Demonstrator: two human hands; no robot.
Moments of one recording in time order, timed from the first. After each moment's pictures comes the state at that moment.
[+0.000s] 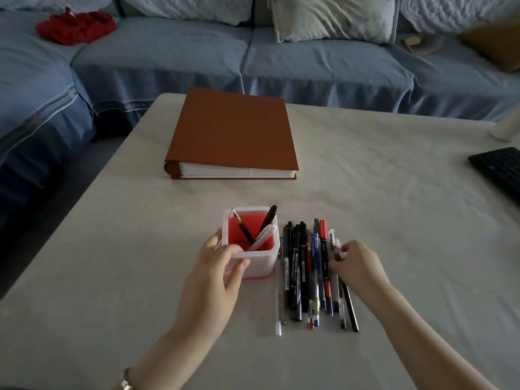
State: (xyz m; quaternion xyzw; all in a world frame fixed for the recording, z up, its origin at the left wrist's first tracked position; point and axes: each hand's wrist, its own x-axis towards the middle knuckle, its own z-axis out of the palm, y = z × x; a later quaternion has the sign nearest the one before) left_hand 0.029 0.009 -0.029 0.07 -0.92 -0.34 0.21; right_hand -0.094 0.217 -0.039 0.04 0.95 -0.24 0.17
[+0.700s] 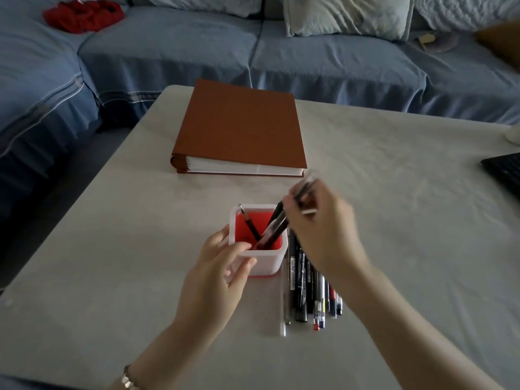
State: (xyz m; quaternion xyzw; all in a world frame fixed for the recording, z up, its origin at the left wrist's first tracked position) left_hand 0.031 0.005 -0.025 0.09 -0.91 -0.34 0.20; right_hand -0.068 0.133 0.052 -0.17 0.86 -0.48 0.00
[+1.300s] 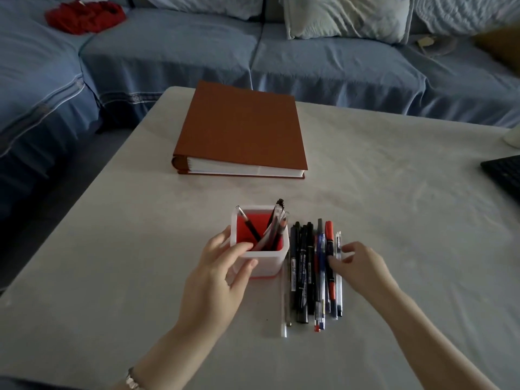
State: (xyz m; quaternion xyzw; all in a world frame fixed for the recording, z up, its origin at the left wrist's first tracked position) left_hand 0.029 0.006 -0.032 0.09 -0.90 -0.35 0.25; right_hand -0.089 0.210 -0.028 0.01 0.95 -0.26 0.18
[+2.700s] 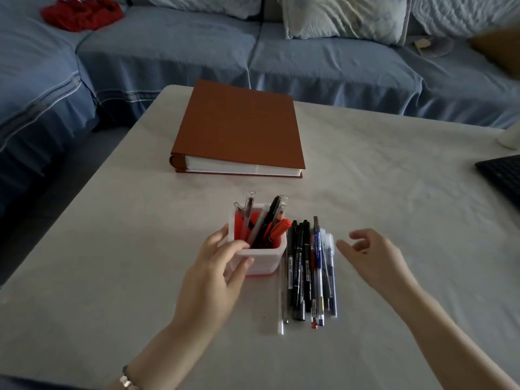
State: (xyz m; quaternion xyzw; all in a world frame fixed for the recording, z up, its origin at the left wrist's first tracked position) left_hand 0.033 0.004 -0.024 0.11 -0.90 -0.37 0.19; right_hand -0.086 0.220 -0.002 -0.01 0.94 -0.32 0.10
